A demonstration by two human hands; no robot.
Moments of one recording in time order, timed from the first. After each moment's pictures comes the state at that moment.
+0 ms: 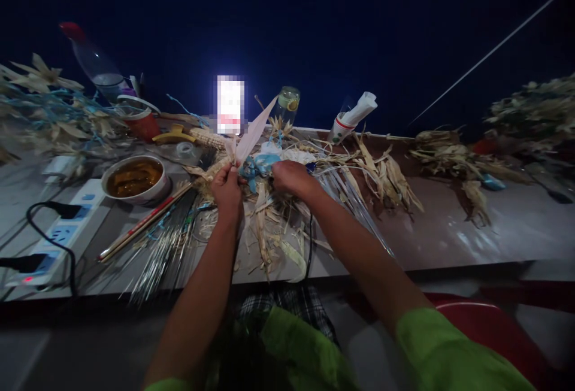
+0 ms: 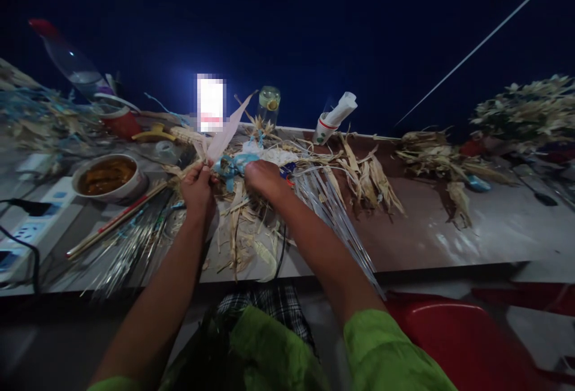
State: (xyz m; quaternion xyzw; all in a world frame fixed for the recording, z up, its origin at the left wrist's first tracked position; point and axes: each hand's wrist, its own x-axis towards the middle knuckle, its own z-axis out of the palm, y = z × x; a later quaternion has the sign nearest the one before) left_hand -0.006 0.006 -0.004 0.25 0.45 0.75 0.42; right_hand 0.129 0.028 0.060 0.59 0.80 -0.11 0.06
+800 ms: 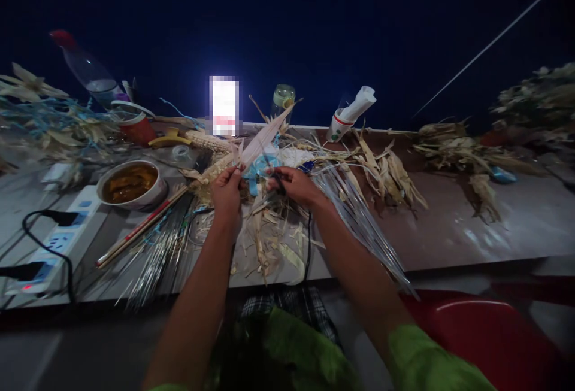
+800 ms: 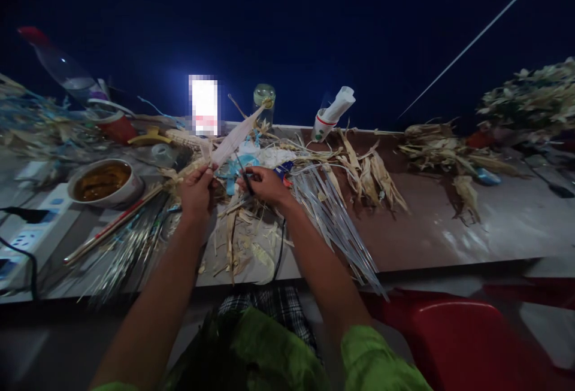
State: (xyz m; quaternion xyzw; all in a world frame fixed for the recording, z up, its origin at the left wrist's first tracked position) left_hand -0.001 -0.002 0.005 0.28 0.45 0.69 0.50; right_hand 0.158 0.002 0.029 0.47 0.57 -0.56 -0.37
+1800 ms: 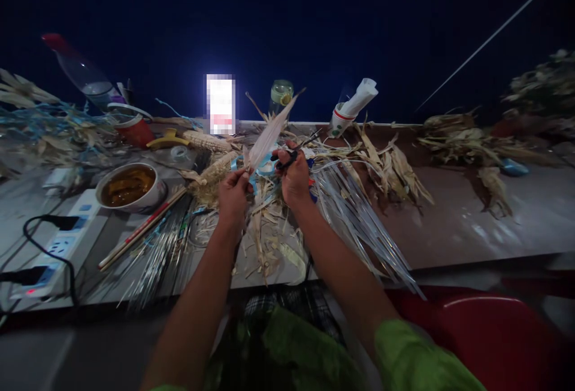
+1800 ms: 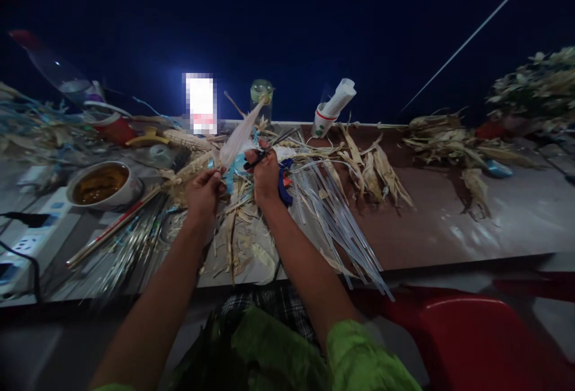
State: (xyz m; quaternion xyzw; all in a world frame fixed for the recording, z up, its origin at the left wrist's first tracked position) left_hand 0.008 -0.004 -0.003 0.32 0.45 0.65 0.52; right_hand 0.126 0.018 0.028 0.39 0.34 -0.49 -0.70
